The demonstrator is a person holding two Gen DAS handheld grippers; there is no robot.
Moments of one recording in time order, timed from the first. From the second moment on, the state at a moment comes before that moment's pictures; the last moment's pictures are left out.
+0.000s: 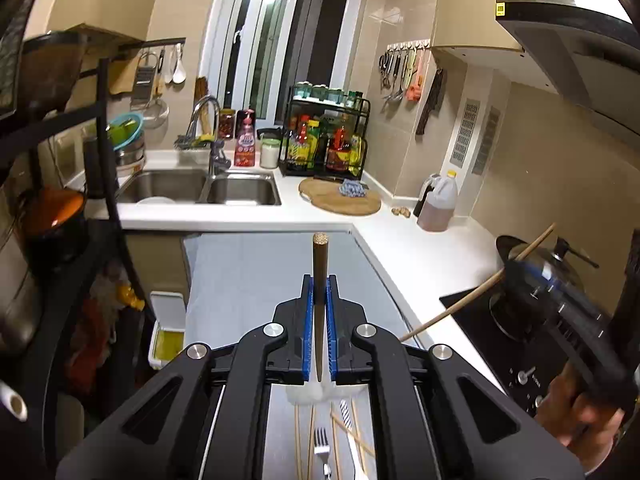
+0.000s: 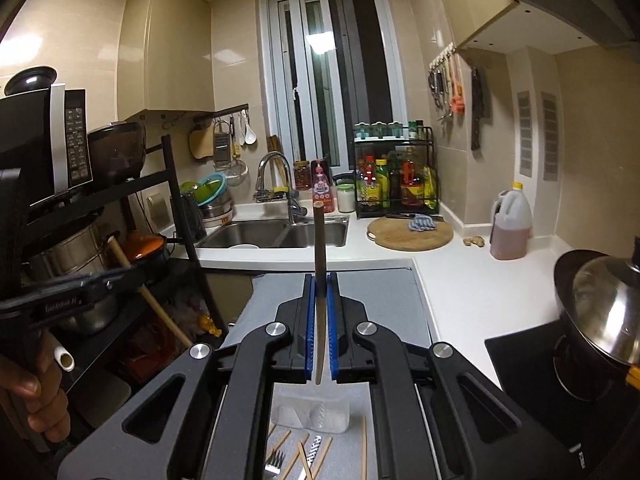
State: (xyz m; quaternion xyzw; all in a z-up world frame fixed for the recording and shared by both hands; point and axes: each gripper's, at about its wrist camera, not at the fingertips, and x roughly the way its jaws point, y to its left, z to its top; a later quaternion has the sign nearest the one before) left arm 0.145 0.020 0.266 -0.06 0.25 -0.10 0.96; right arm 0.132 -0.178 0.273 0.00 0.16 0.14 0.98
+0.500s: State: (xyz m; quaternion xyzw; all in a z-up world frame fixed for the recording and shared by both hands) left arm 0.234 0.001 0.175 -0.06 0.34 -0.11 0.93; right arm 0.206 -0.170 0.188 0.01 0.24 0.15 0.96
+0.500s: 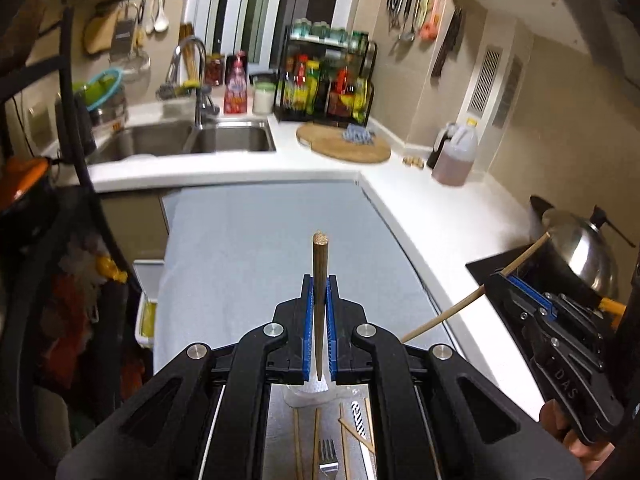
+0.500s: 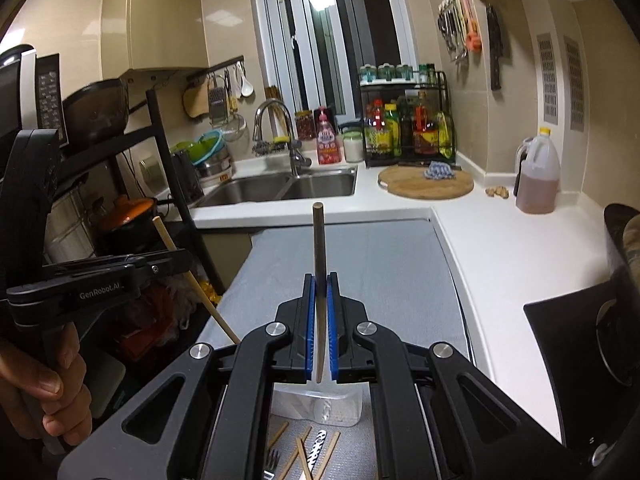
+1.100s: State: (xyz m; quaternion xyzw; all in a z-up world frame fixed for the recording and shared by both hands) left arm 0.223 0.000 0.154 -0.07 0.34 -0.10 0.93; right arm 0.204 -0.171 0.153 0.00 0.27 0.12 0.96
